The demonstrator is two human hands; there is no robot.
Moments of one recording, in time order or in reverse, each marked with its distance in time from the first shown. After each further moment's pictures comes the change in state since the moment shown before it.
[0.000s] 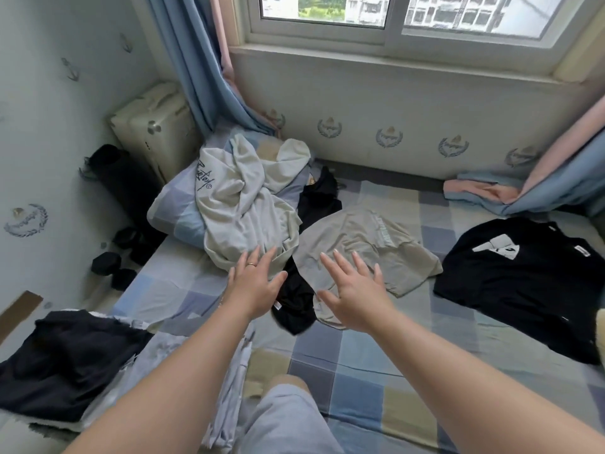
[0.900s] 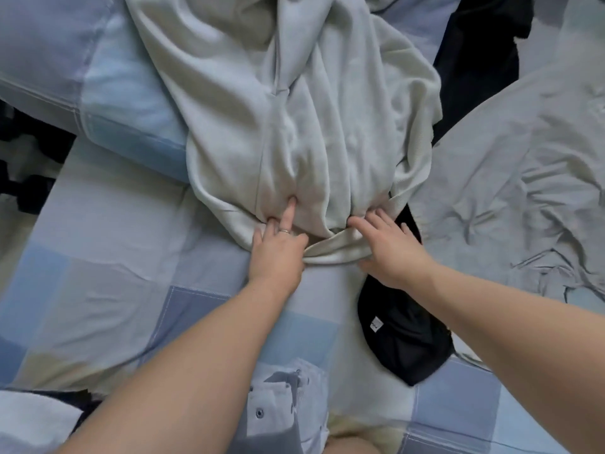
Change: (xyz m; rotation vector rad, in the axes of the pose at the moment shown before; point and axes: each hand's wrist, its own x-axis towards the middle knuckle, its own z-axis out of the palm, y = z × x) left_hand 0.382 -0.322 0.248 0.366 -0.377 0.040; right_hand 0.480 0.008 0.367 -0.053 -0.385 0.020
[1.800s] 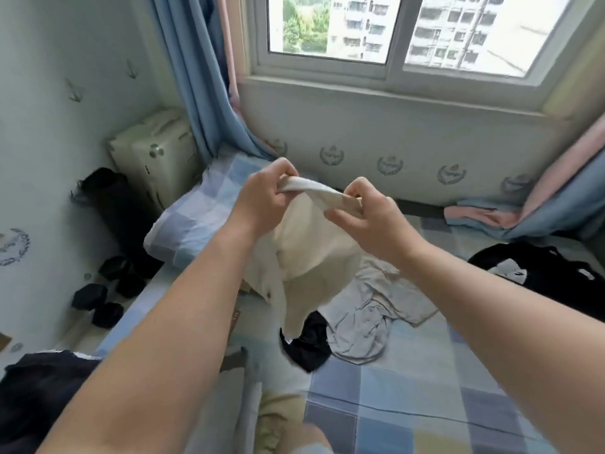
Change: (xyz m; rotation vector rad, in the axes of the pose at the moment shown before) left_hand -0.435 0.206 -0.360 -0.638 0.872 0.482; right_hand -0.541 -0.058 -0.275 0.551 0.902 -0.291
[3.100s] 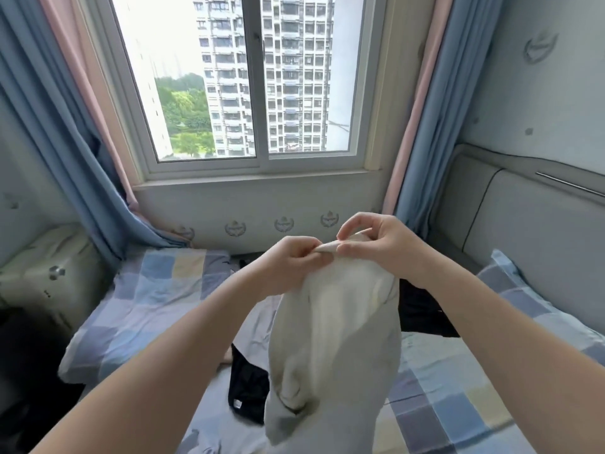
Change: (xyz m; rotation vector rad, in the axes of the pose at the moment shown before) left_hand -0.068 0.299 -0.029 -0.487 -0.740 0.141; right_hand -0.182 -0.157 -0.261 0.268 0.140 0.204
